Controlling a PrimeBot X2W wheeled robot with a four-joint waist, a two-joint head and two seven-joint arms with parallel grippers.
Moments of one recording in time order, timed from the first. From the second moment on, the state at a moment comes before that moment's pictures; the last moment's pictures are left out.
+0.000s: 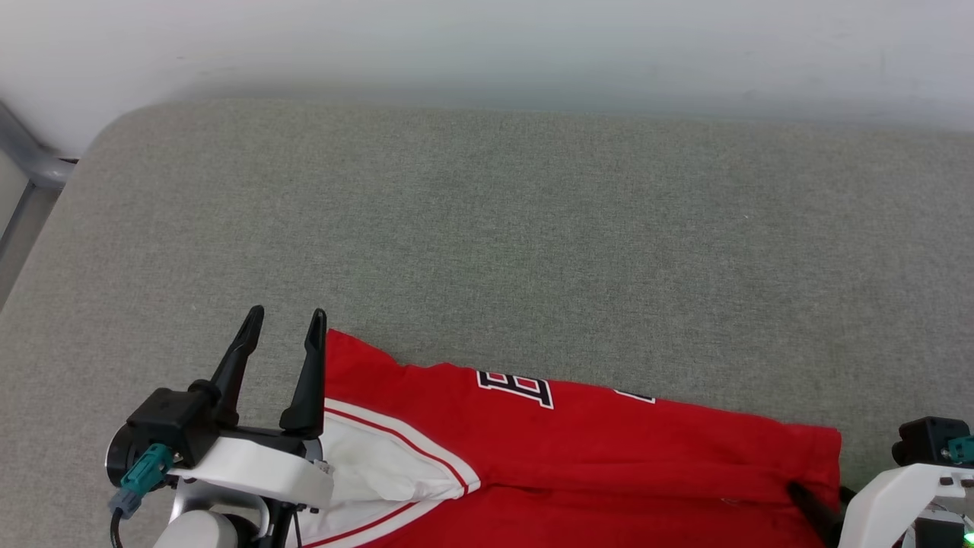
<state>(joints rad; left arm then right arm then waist) -0.10 0.36 -0.29 -0.01 -0.51 0.09 -0.26 0.06 -0.16 -0.16 0.03 0.39 0.13 0.71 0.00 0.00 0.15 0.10</state>
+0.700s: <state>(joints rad) -0.06 0.30 -0.22 0.01 -0.44 0.04 -0.26 -0.01 -0.18 -0.10 0.09 0.44 0.13 0.73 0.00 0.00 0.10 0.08</state>
